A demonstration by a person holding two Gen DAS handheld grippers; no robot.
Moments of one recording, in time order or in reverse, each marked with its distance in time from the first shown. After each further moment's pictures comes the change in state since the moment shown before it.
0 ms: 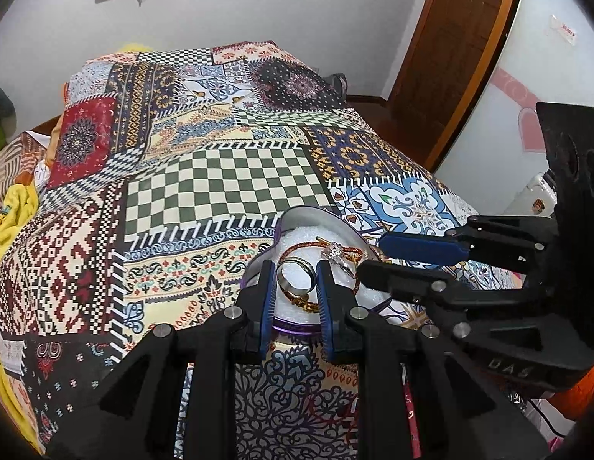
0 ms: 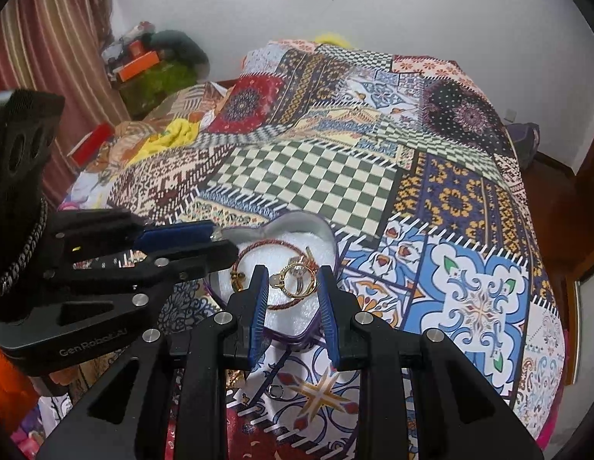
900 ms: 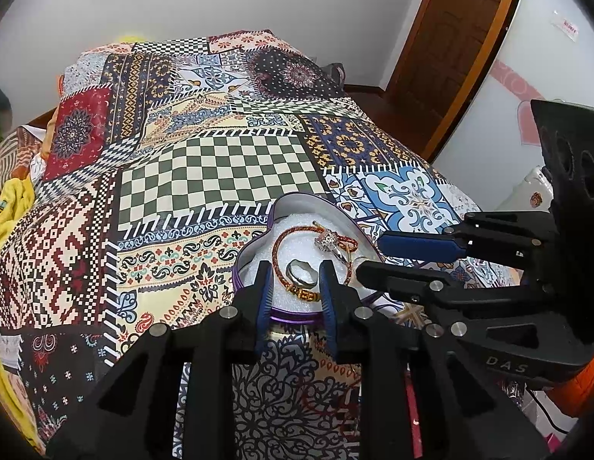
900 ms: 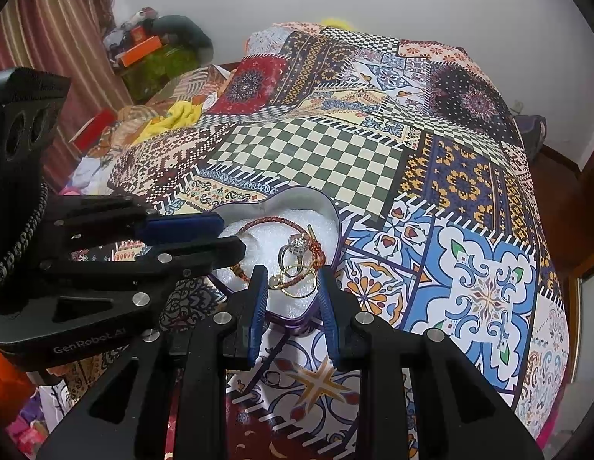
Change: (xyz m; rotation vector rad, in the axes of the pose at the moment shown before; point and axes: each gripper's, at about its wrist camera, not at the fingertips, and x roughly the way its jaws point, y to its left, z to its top) left arm 0.000 -0.003 0.000 -0.004 0.039 -0.006; right arm 0.005 -0.004 -0.004 -0.007 0.054 0.010
